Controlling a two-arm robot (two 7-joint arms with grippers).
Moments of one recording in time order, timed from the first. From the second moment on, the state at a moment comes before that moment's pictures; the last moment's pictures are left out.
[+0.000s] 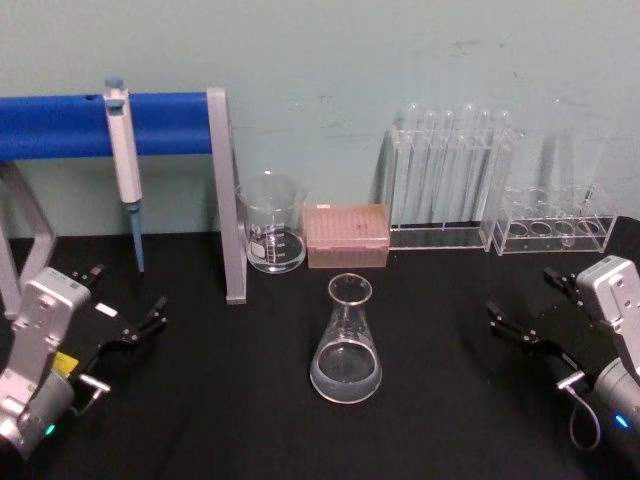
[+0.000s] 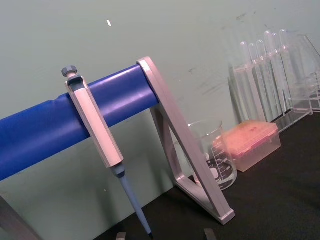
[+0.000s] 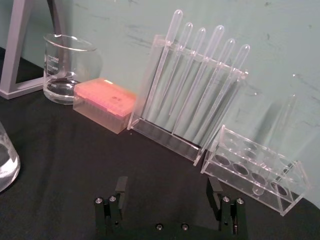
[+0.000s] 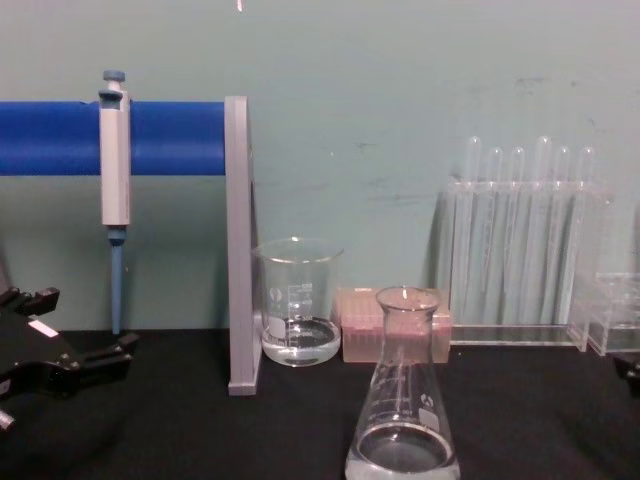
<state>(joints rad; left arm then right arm) -0.20 0.60 0.45 -1.41 -0.25 -0.12 0.03 0.19 0.61 -0.43 -1.42 0.28 -0.09 0.05</state>
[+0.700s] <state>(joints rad) -0.20 0.60 0.45 -1.41 -0.25 -0.12 0.03 0.12 0.64 -0.38 -1.51 0.38 -0.05 0.26</state>
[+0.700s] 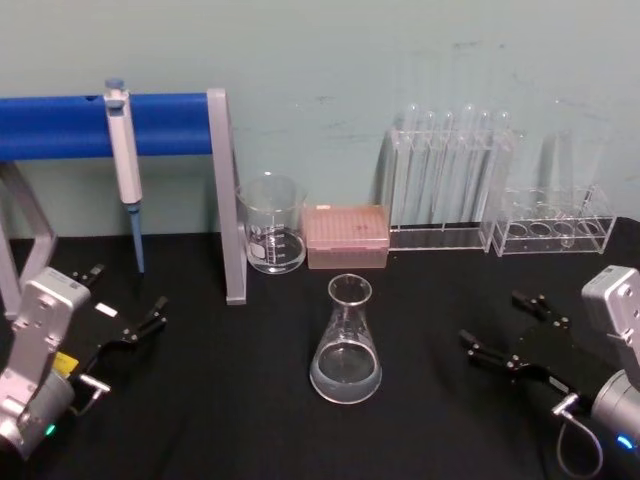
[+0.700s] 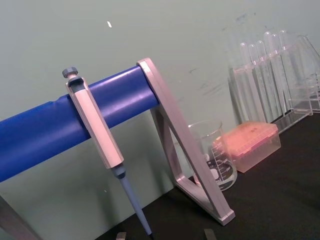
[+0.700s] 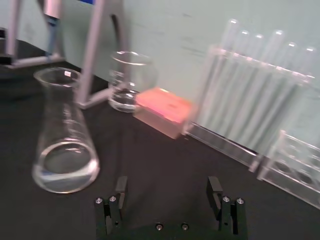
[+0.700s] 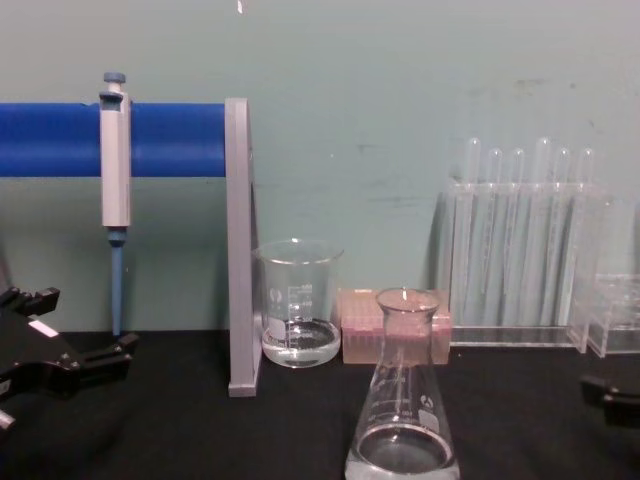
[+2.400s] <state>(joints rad) -0.20 0.60 0.45 -1.41 -0.25 -0.12 0.03 0.41 0.43 -0.49 -1.21 0.46 -0.15 0.71</state>
